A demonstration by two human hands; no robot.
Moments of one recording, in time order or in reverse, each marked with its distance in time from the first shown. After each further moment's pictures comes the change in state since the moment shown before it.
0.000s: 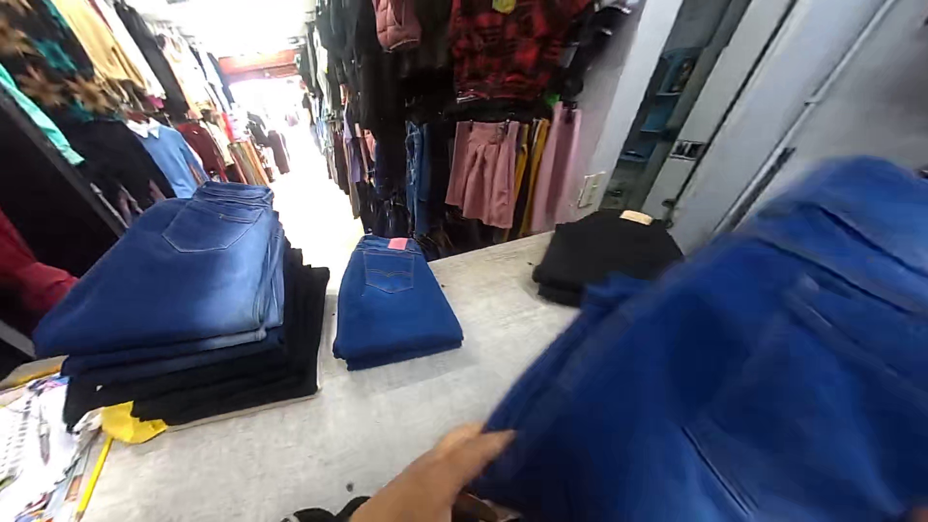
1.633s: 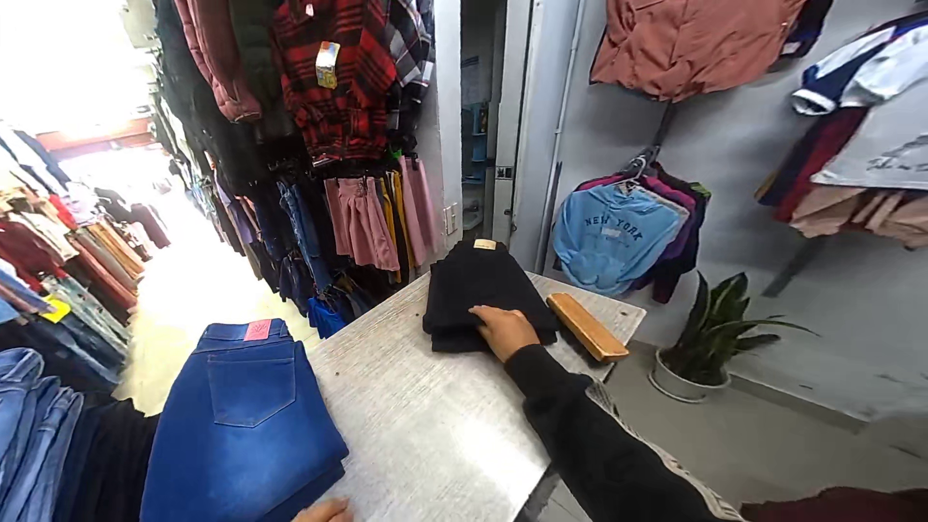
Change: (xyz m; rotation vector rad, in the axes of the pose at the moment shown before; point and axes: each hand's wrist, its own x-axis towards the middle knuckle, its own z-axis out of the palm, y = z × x) left_hand 0.078 -0.106 -0.071 0.932 0.238 0.426; right_hand 0.253 0.187 0.023 -1.156 -0.485 -0.127
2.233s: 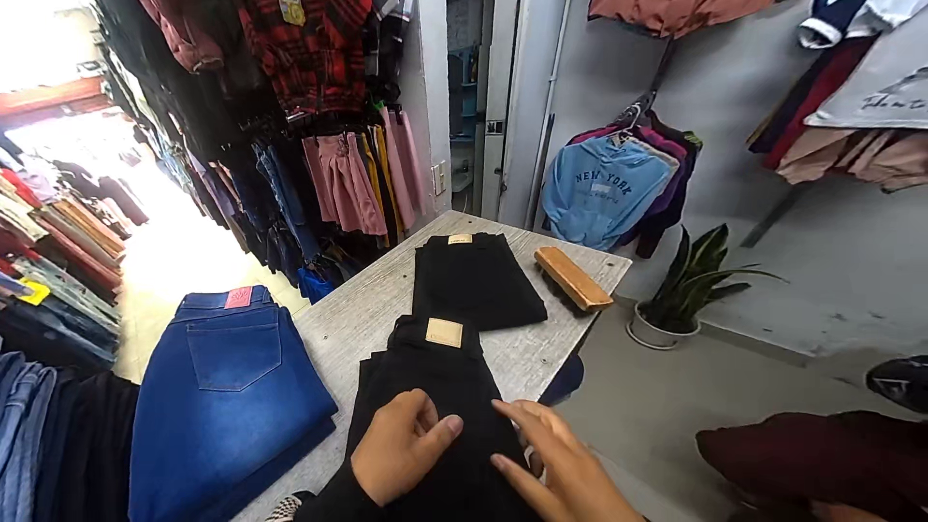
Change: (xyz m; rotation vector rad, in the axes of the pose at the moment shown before) left_hand 0.086 0.033 0.072 -0.481 -0.537 -0.442; right_hand -0.223 -0.080 -0.035 0.374 0.029 0.019
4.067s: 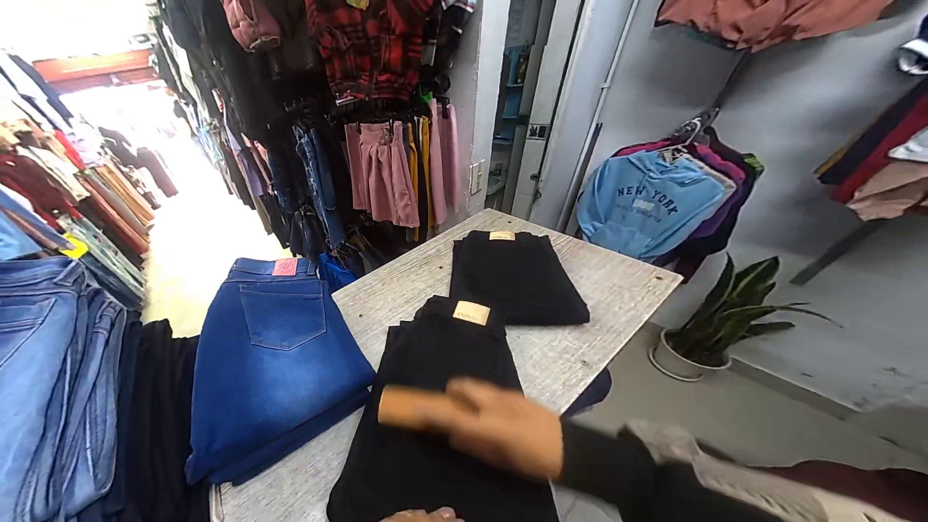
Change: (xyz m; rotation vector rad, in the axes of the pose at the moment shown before) left_hand -0.133 0.002 -0.001 0.274 0.040 0.492; right_hand 0.074 -0.031 0.039 -0.165 -0.459 -0.627
